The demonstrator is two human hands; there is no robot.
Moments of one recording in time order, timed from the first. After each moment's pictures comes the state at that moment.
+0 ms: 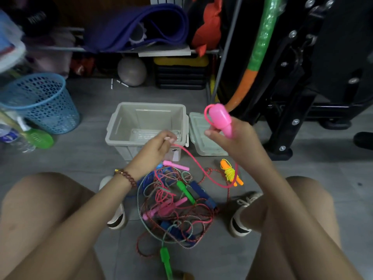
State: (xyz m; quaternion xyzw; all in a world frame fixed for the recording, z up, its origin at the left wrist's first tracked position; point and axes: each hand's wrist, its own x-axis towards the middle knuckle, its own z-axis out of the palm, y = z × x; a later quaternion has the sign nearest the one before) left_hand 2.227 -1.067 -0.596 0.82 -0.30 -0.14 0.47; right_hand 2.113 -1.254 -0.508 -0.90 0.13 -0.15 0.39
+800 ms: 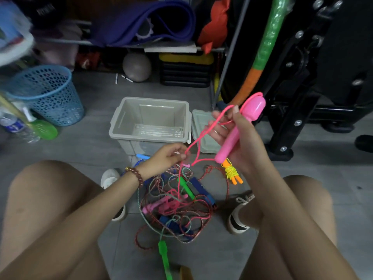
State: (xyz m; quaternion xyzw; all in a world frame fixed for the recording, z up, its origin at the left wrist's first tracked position) left_hand 2.209 -1.069 -0.620 0.74 -0.31 -0.30 0.52; right_hand 2.112 -1.234 -0.501 -0.47 0.16 -0.14 0.86
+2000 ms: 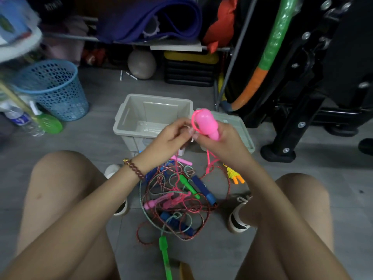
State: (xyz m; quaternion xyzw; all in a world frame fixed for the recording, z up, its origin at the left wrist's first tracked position) left_hand 2.194 -1.073 -0.560 0.68 -0.35 -0.16 0.62; right_hand 2.114 -1.218 -0.517 -0.86 0.06 -0.08 0.50
